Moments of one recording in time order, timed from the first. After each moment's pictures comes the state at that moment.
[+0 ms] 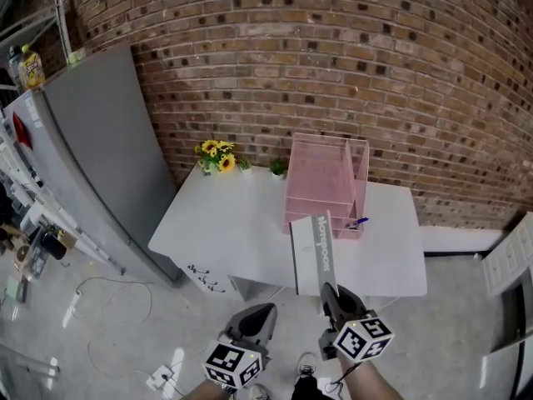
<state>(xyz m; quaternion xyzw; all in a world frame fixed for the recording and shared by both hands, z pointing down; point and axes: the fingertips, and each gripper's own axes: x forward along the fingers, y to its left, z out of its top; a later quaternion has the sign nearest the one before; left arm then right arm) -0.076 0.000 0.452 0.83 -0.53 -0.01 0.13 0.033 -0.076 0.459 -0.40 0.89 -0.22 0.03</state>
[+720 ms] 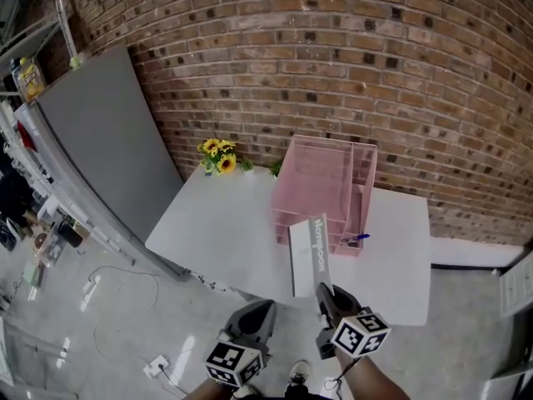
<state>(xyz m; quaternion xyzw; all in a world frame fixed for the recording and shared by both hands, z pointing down) -0.017 -0.097 0.458 0.79 -0.60 0.01 0.13 0.074 -0.180 0.500 -0.33 0.90 -0.29 0.02</state>
